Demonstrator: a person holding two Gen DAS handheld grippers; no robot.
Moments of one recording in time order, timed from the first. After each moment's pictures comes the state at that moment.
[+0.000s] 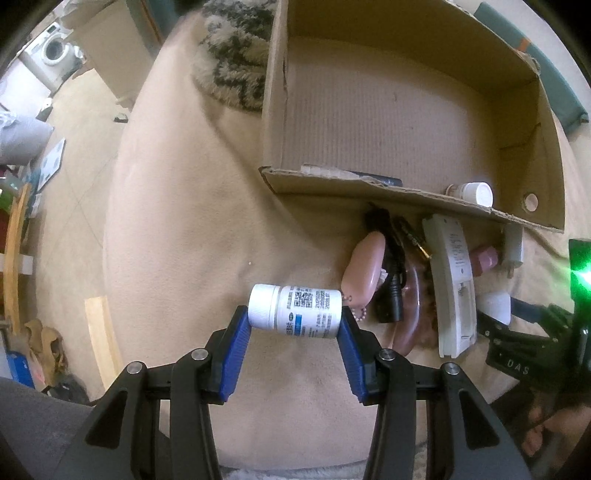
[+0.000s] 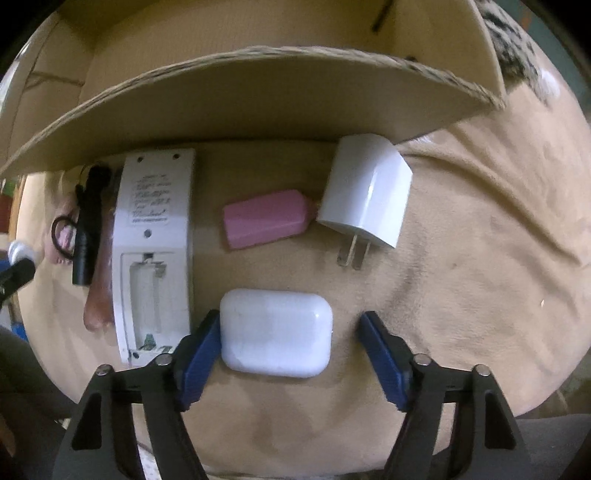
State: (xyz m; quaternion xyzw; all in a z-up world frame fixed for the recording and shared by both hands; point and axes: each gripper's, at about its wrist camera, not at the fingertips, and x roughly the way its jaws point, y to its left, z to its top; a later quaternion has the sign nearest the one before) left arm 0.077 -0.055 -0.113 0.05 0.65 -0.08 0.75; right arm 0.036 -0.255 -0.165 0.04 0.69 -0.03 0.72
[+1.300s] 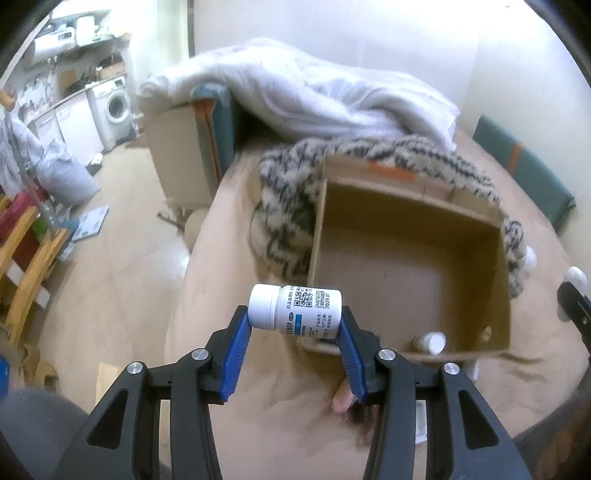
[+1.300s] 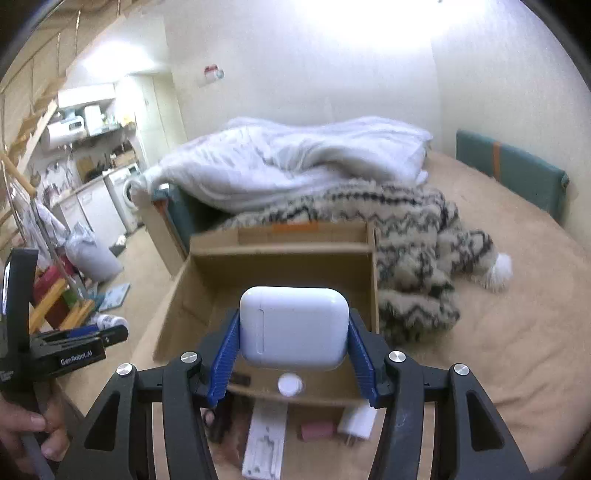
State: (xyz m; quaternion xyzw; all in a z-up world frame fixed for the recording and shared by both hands) left arm 0.072 -0.038 0.015 -0.01 0.42 -0.03 0.91; right arm 0.001 -0.279 0.037 0.08 0.28 0.02 0.95
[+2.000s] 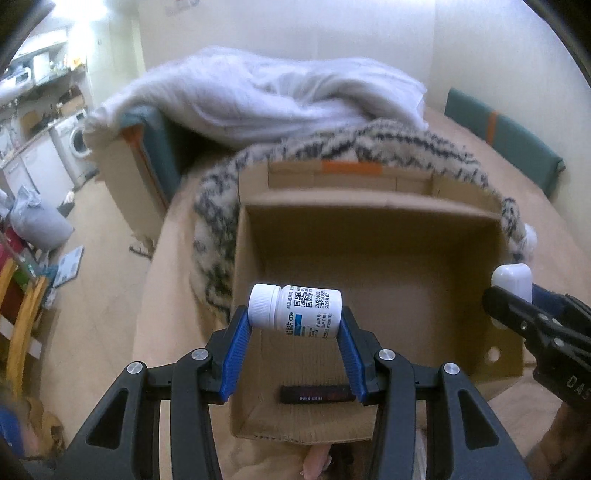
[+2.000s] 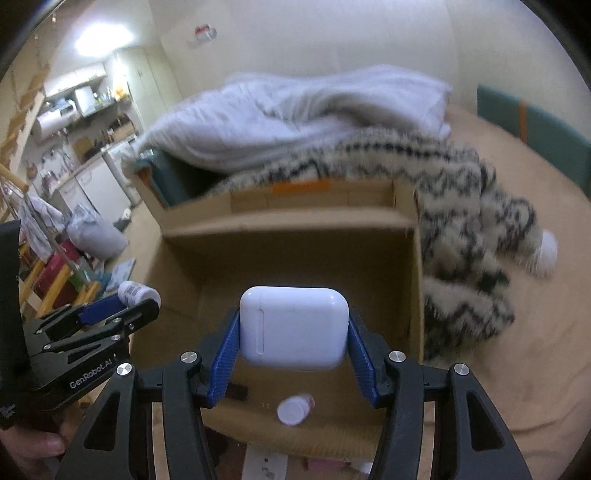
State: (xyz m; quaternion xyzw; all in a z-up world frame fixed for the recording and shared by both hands) left arm 0.147 -0.108 -0.026 0.05 0.43 -0.09 0.90; right arm 0.096 -0.286 -0.029 0.10 0.40 0.04 0.91
